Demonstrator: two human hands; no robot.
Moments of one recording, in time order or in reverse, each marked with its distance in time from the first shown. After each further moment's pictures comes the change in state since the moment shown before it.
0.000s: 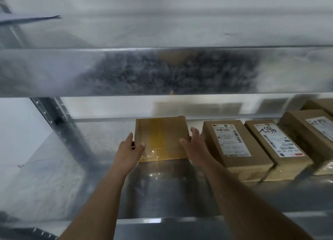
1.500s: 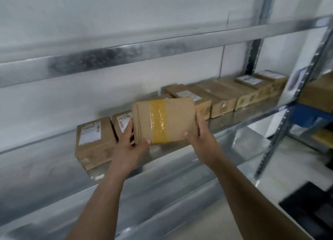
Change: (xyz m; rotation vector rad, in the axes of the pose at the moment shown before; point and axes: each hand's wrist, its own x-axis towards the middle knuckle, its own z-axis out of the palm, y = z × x) left_hand -0.263 0.214 0.289 -0.223 -0.282 0.512; right_hand -0.258 0.197 -0.372 0.110 0.451 -0.184
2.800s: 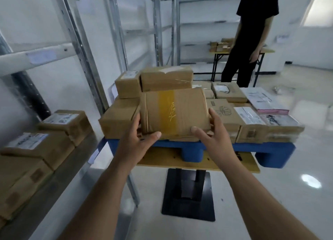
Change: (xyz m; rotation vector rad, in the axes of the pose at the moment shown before) left_hand 0.085 0.252 0.648 -0.146 -0.918 0.471; right_hand -0.052 0.204 -0.549 -0.179 1.052 0.259
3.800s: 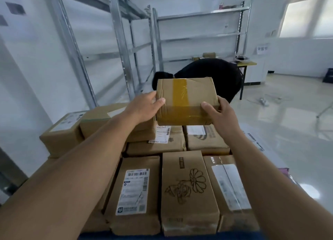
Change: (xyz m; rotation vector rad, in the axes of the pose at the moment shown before) left_hand 0.358 0.116 0.174 0.534 -0.204 0.266; right_hand 0.334 0.082 -0.144 -0.147 0.236 0.006
